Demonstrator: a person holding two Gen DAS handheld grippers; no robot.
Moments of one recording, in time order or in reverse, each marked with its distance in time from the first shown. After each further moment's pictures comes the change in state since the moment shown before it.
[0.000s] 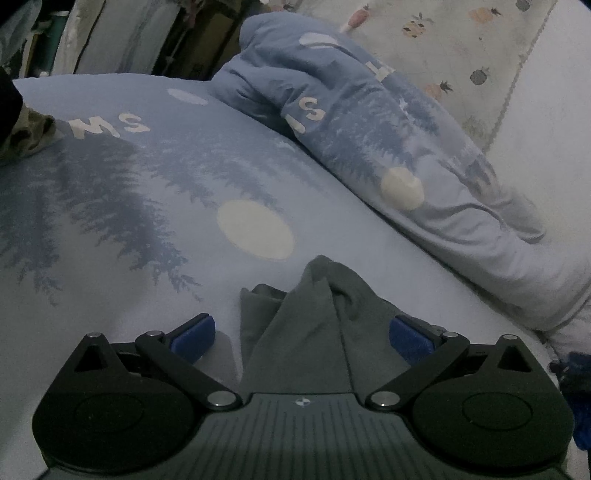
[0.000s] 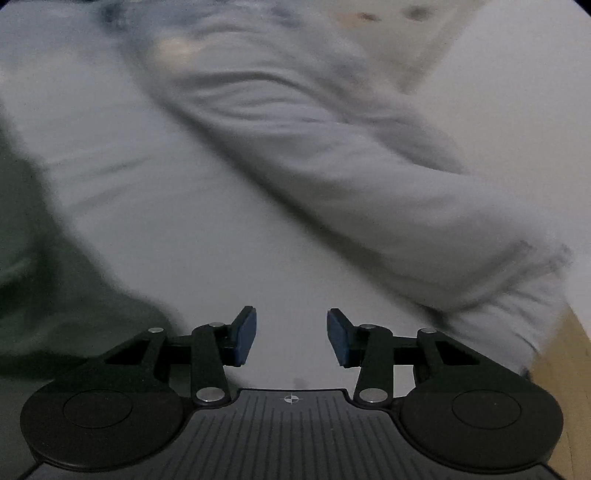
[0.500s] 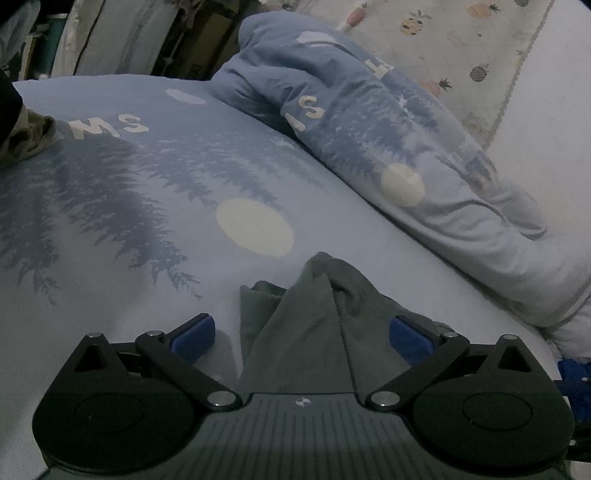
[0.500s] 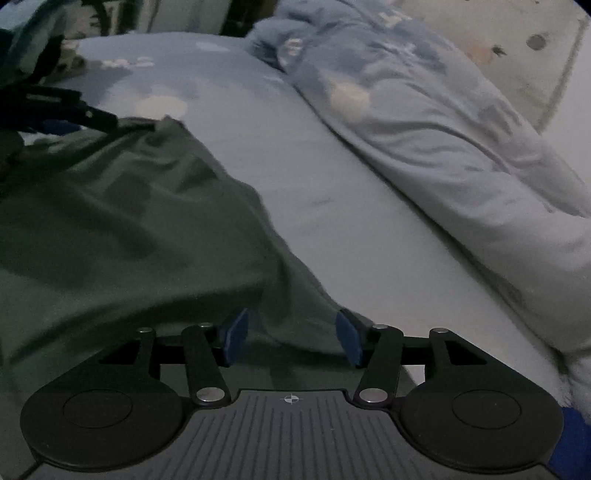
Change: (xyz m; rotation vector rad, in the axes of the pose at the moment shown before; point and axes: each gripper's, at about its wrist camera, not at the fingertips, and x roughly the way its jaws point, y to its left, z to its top) left arm -0.005 -0.008 -0.003 0.011 0.000 0.010; right arm -0.072 0.050 -0.005 -0.170 -0.083 0.544
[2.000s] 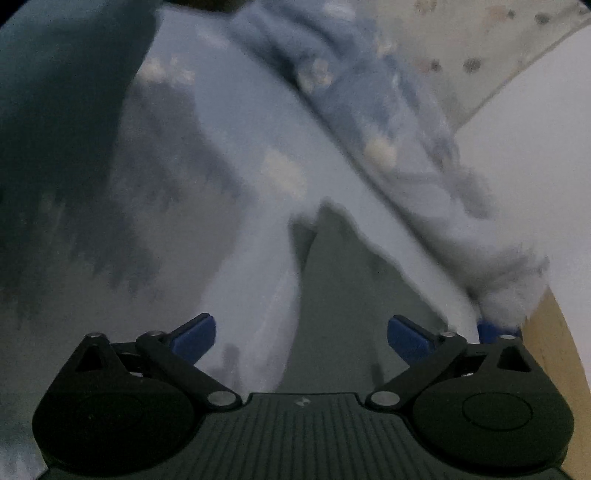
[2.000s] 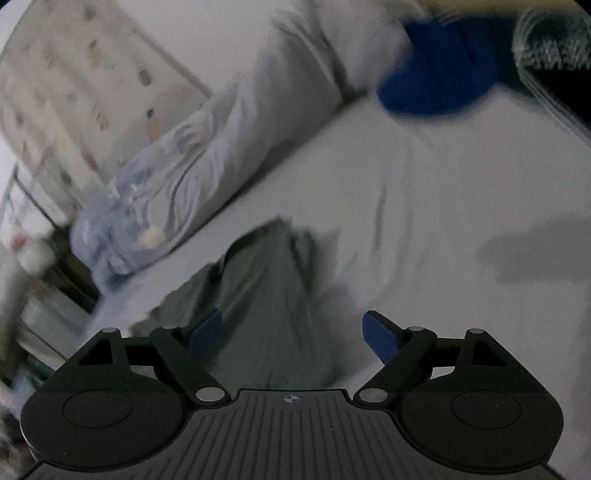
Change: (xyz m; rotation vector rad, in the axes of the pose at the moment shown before) left arm -0.122 0.104 0.009 -0.156 0.327 -0.212; right arm -0.233 0.030 -0.284 1.432 -0.344 -0.017
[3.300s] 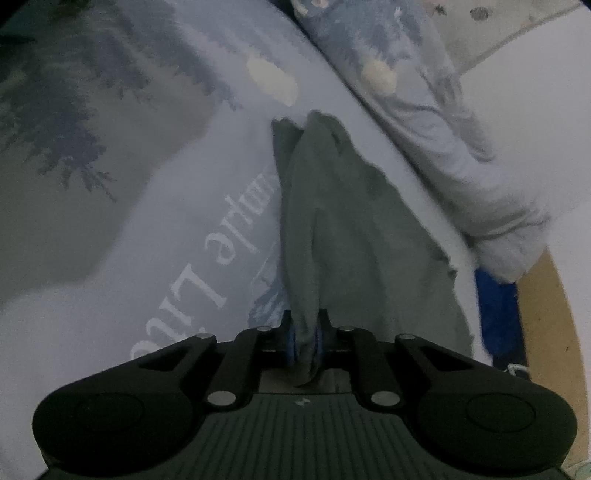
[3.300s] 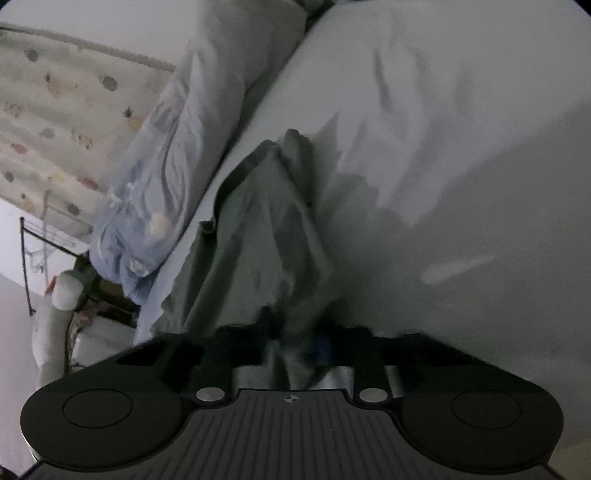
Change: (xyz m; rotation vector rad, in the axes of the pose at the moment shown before) left arm 0.034 -0.017 -0.023 -0.021 0.130 -0.047; right arm 0.106 -0.023 -0.045 0.245 0.104 0.124
